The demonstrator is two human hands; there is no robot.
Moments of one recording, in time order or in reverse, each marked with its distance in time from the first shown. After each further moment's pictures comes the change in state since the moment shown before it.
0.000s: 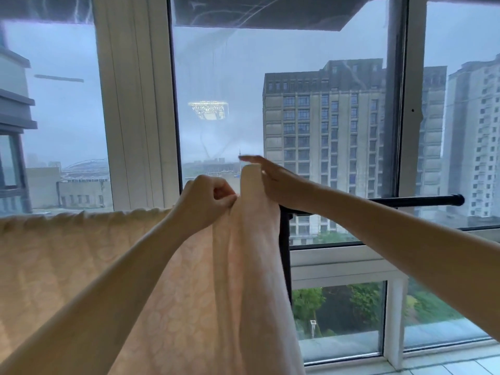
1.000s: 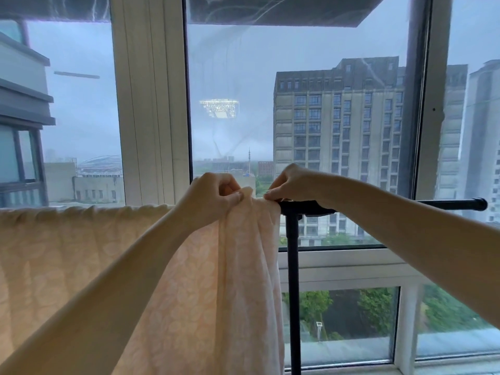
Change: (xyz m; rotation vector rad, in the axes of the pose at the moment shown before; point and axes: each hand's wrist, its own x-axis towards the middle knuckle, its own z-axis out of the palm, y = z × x) left_hand 0.001 -0.009 -0.006 -0.096 -0.089 -0.045; right_hand 0.010 0.000 -0.011 -0.014 -0.182 0.380
